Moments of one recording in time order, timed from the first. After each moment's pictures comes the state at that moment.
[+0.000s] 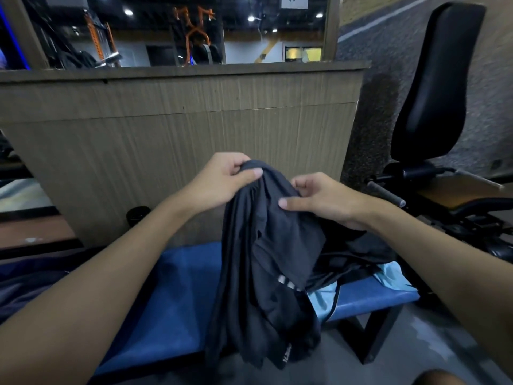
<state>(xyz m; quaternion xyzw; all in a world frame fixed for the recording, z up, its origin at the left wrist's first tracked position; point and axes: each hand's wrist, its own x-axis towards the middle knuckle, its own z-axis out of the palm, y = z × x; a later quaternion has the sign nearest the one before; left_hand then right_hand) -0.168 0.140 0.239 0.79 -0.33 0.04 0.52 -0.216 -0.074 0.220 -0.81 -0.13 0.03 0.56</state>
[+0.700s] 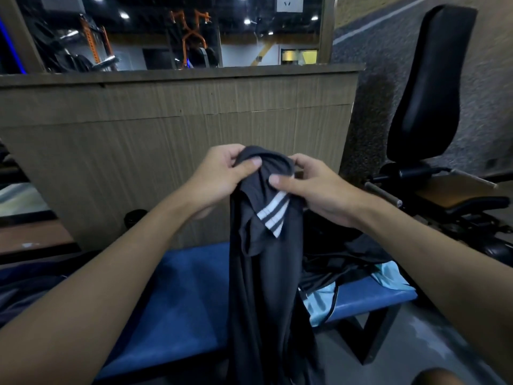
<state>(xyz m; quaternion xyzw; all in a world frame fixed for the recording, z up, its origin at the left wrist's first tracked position) -0.181 0.132 0.251 0.74 -0.28 0.03 0.61 -0.217 -0.059 0.232 -0.72 -0.15 -0.02 0.68</state>
